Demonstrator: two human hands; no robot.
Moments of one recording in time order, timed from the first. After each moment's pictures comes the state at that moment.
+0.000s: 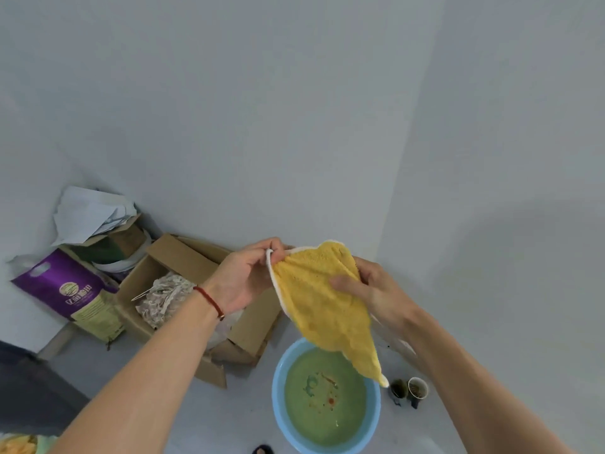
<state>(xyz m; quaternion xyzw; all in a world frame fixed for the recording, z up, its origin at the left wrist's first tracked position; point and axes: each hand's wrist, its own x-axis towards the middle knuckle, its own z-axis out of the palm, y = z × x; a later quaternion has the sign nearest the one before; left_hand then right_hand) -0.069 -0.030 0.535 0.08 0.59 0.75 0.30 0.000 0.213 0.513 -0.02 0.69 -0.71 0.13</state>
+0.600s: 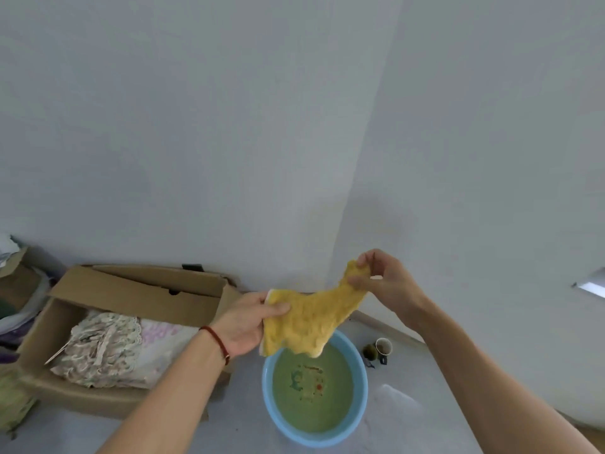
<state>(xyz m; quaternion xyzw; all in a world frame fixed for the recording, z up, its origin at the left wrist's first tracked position) -0.099 -0.092 0.450 -0.02 0.54 0.67 0.51 0.002 0.163 0.484 0.22 0.74 -0.63 -0.04</state>
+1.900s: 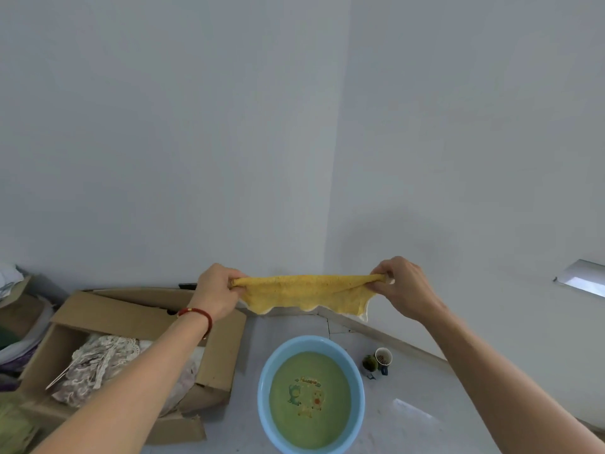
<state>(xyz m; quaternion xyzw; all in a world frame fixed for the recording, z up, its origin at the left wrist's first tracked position) -0.138 -0.074 0.469 0.23 0.92 0.31 0.12 0.043 0.242 0.487 0.22 0.92 -0.31 -0.03</state>
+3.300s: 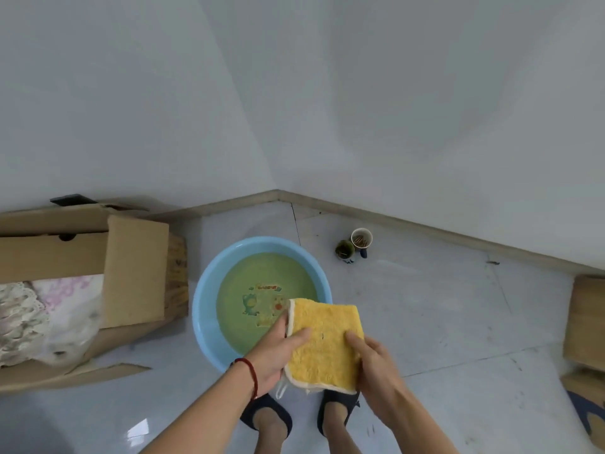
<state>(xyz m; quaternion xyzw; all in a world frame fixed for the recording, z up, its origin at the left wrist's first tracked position) 0.047 0.110 0.094 -0.13 0.65 0.44 0.61 0.193 0.240 0.085 0.58 0.32 -0.74 0.13</state>
